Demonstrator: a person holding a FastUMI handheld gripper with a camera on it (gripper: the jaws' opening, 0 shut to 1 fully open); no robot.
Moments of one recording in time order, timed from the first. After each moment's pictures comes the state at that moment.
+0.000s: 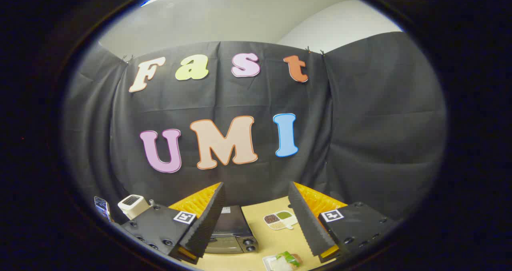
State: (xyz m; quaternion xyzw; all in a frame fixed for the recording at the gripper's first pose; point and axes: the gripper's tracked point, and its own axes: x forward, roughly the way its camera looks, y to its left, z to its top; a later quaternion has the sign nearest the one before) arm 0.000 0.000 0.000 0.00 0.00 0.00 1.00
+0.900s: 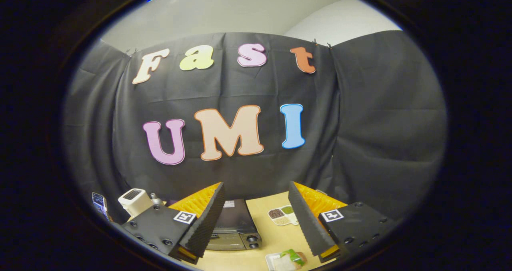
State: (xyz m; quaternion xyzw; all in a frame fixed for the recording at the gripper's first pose) arm 0.014 0.013 -0.027 0.00 0.03 0.02 1.00
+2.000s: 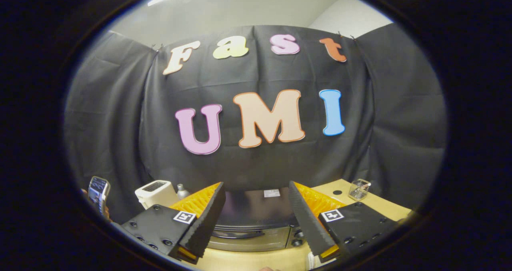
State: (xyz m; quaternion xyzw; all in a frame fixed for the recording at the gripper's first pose) arm 0.025 0.137 -0.135 -0.01 0.04 0.13 0.99
